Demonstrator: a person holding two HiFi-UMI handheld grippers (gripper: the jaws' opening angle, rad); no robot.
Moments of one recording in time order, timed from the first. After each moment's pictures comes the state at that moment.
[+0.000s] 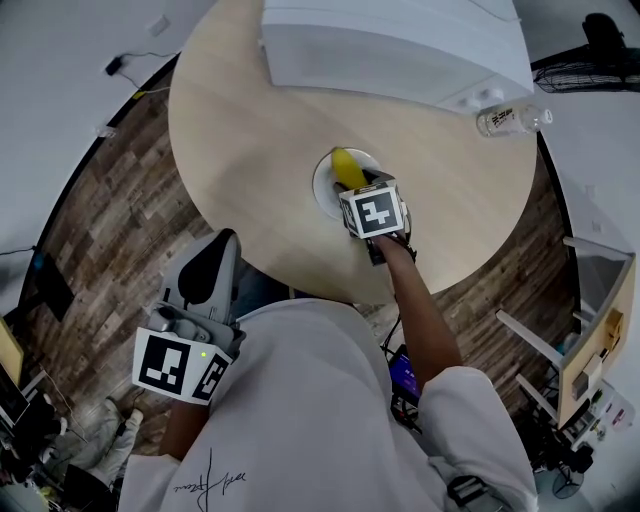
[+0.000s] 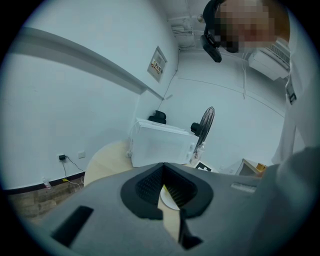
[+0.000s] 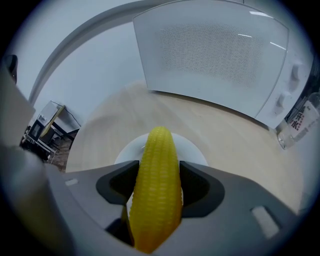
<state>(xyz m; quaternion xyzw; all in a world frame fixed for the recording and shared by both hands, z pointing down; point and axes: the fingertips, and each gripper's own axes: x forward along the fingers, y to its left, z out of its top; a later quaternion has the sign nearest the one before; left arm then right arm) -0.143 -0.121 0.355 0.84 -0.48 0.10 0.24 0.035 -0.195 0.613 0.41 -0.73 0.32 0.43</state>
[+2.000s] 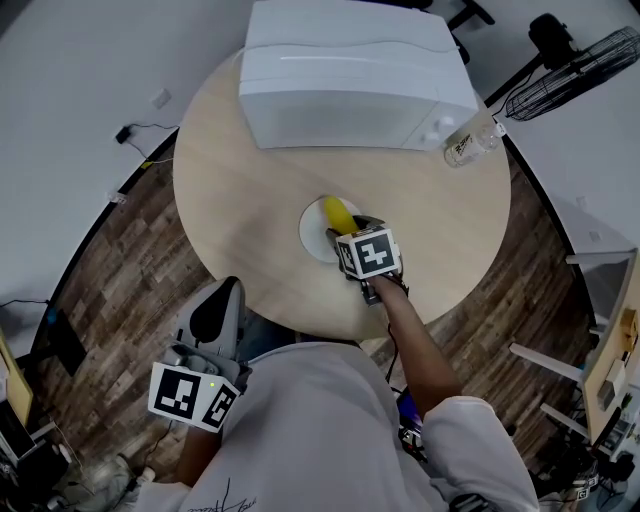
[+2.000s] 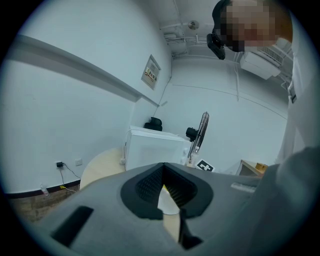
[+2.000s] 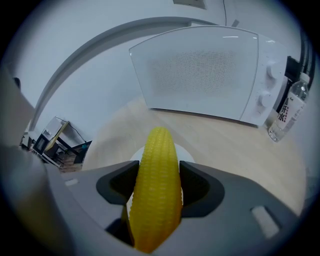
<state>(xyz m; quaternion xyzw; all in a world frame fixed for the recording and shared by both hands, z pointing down) -0.117 -0.088 0.323 0.85 -0.48 0.07 0.20 0.051 -0.180 0.560 0.43 -0.76 0.33 0.36</state>
